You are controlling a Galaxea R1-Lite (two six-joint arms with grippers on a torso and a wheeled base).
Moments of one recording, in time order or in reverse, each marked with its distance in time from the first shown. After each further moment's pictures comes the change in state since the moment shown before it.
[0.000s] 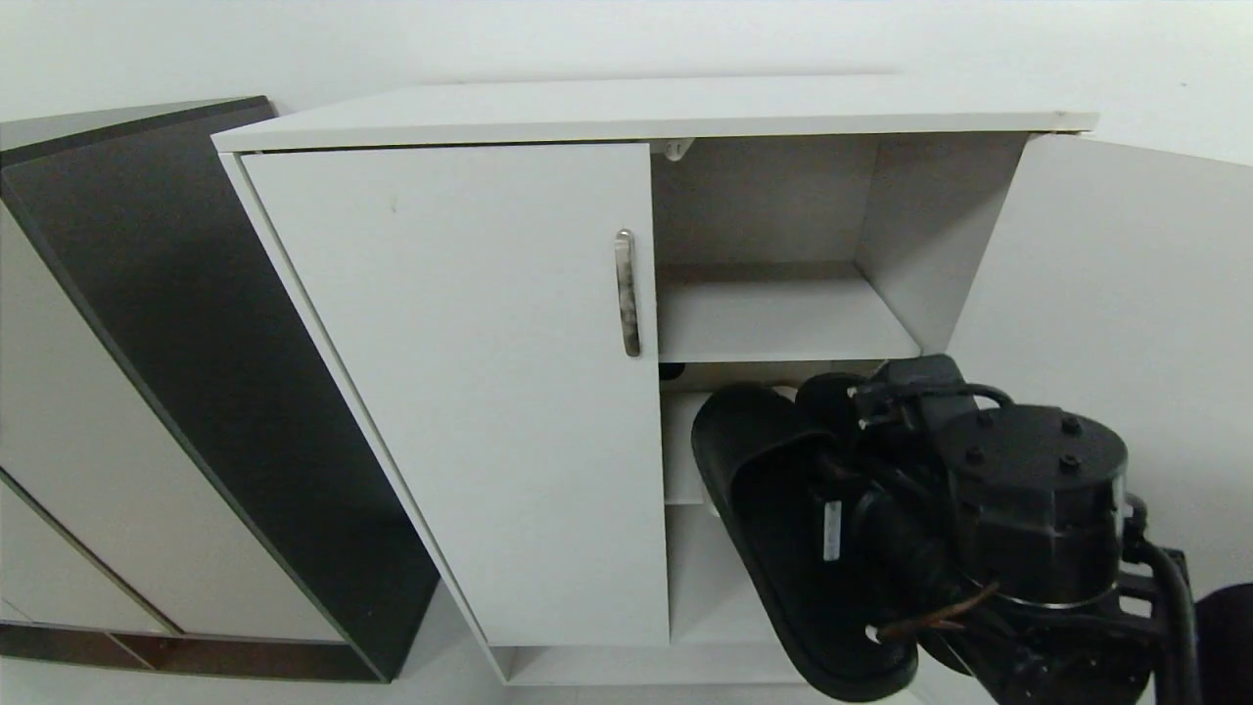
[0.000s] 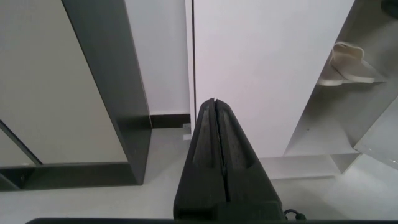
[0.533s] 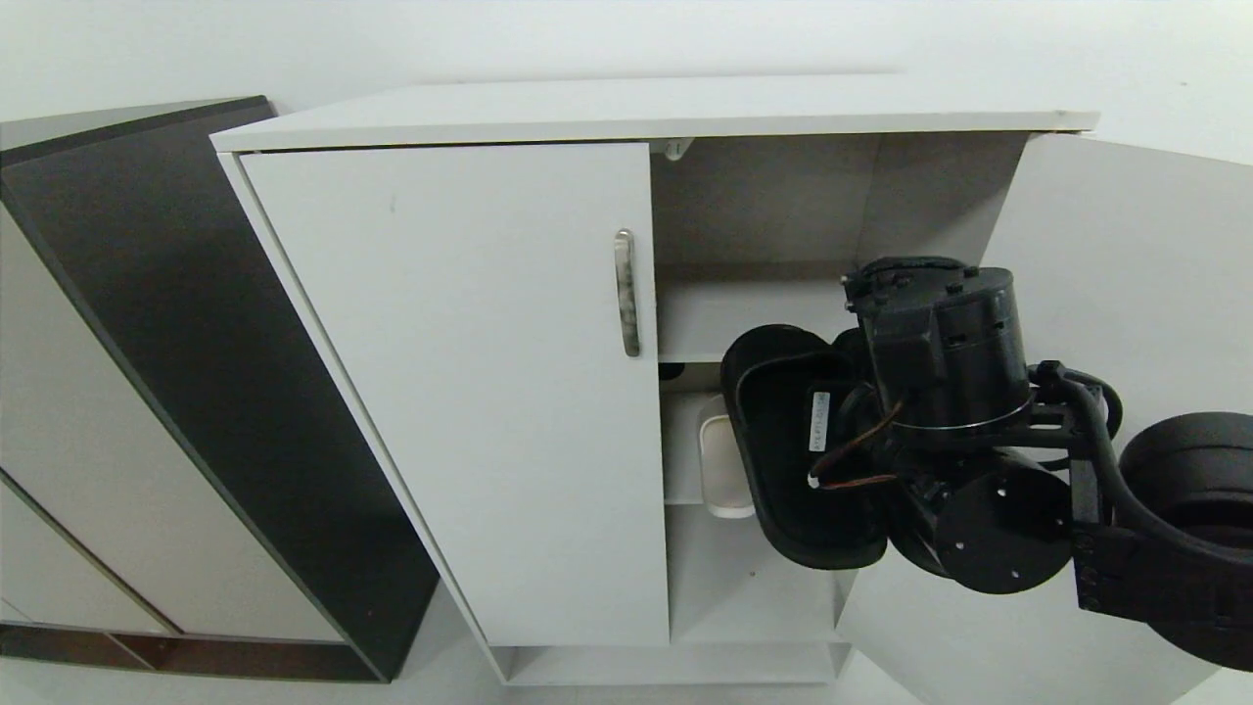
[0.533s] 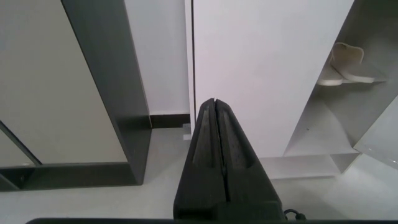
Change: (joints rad) left arm 0.000 0.000 0.000 0.000 0.000 0.000; right arm -0.063 0.054 -0.355 0.395 -0.120 0.129
